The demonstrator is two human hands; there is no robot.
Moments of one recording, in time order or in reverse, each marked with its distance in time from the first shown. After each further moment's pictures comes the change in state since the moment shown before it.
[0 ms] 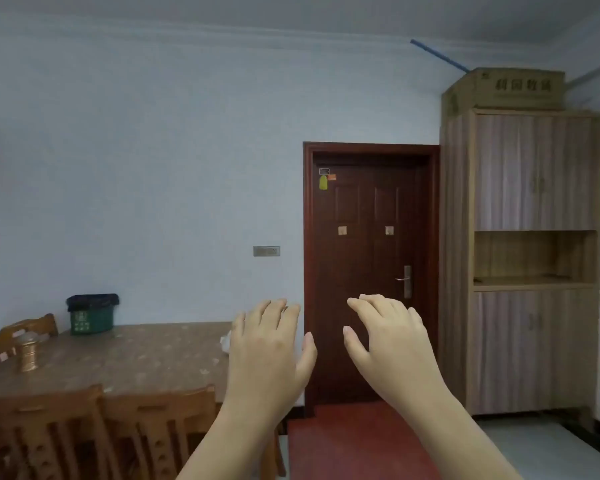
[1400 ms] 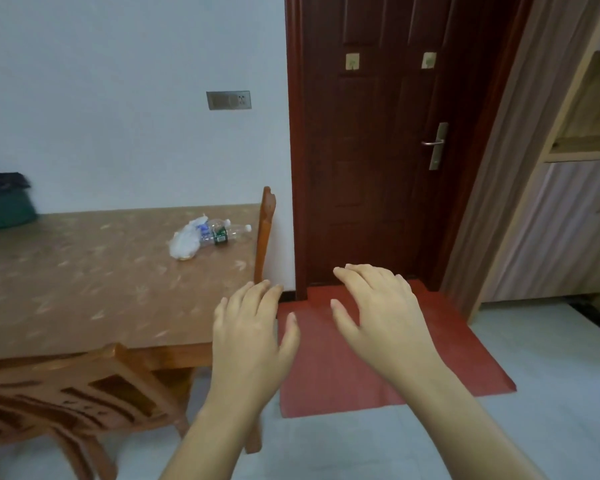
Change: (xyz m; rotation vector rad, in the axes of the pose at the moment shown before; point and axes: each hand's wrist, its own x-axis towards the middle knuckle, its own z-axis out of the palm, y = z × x) left_hand 0.080 -0.107 0.479 -0.118 -0.357 -0.258; right_hand 0.168 0.233 0.408 0.136 -0.236 0.011
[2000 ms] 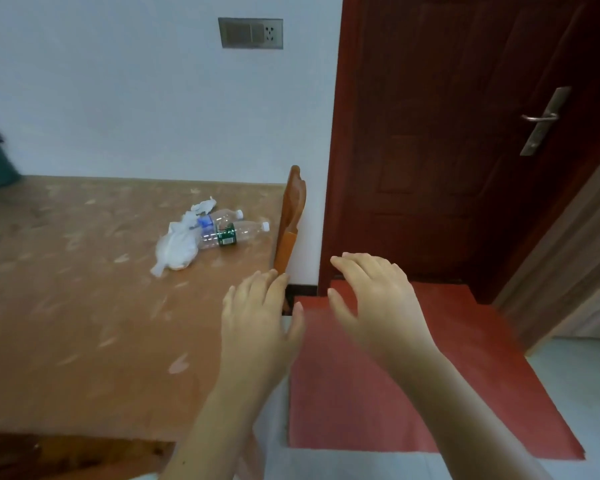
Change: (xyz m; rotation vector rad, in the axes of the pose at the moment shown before) left_hand 0.232 -0.136 0.190 0.017 -0.044 -0.167; right_hand 0.249 0.094 0.224 0.094 -0.186 -0.045
